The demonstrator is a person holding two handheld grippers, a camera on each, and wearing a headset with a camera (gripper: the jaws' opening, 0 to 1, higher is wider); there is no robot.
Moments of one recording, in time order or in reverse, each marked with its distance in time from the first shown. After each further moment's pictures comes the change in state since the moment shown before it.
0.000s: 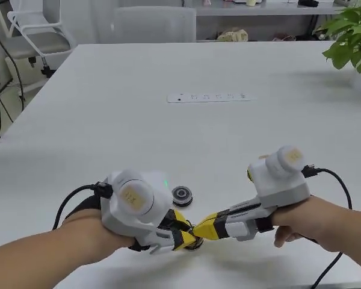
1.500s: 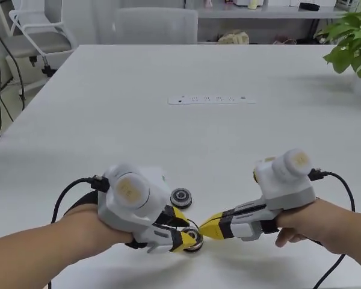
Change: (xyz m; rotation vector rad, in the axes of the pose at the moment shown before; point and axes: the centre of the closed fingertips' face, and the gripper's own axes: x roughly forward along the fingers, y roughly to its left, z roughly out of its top) left arm -0.009 0.000 0.008 -0.016 -0.025 -0.037; right arm -0.007 -0.006 0.003 -0.030 -0.012 -0.019
